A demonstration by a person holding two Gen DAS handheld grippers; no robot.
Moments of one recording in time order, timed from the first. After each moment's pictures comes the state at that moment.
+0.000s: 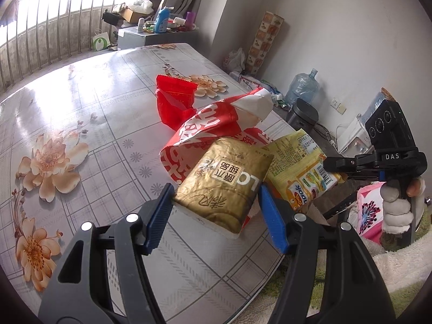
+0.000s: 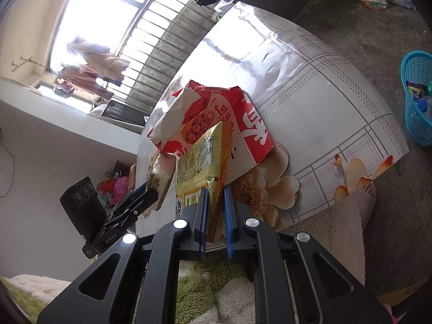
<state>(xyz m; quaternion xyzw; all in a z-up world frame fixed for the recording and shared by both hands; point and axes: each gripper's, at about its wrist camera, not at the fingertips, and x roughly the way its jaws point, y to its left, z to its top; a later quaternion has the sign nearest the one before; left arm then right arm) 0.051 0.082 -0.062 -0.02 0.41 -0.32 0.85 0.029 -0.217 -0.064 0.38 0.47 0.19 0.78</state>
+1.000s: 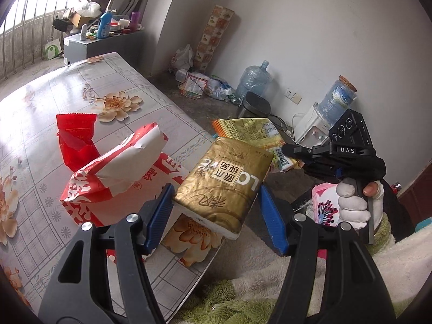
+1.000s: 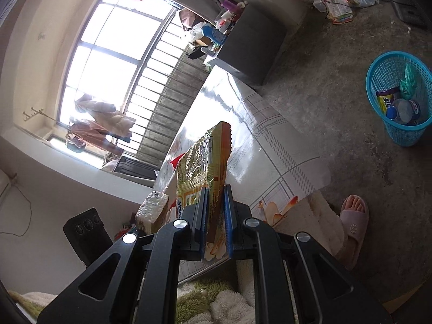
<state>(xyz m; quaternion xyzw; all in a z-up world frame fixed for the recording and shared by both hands) 0.042 -0.021 -0.023 -0.01 0.41 -0.44 0.80 -0.027 -0.324 -0.058 0.47 0.35 0.13 0.80</state>
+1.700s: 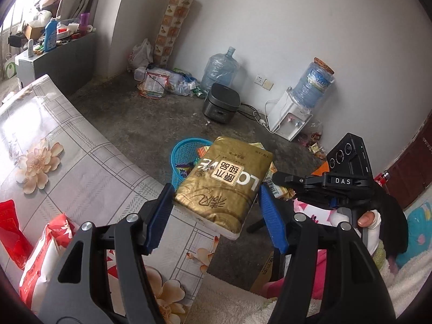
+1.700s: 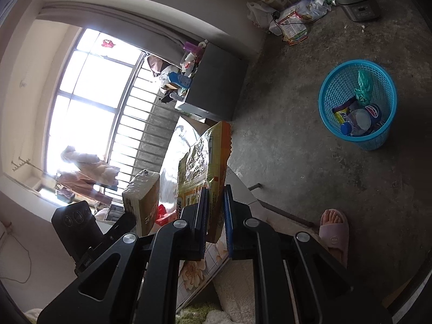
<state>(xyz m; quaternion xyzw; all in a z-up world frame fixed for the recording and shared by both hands) 0.090 -0.165 -0.013 0.02 0.41 -0.52 0.75 -0.056 -0.403 -0.066 0.53 0.30 0.02 0.79</state>
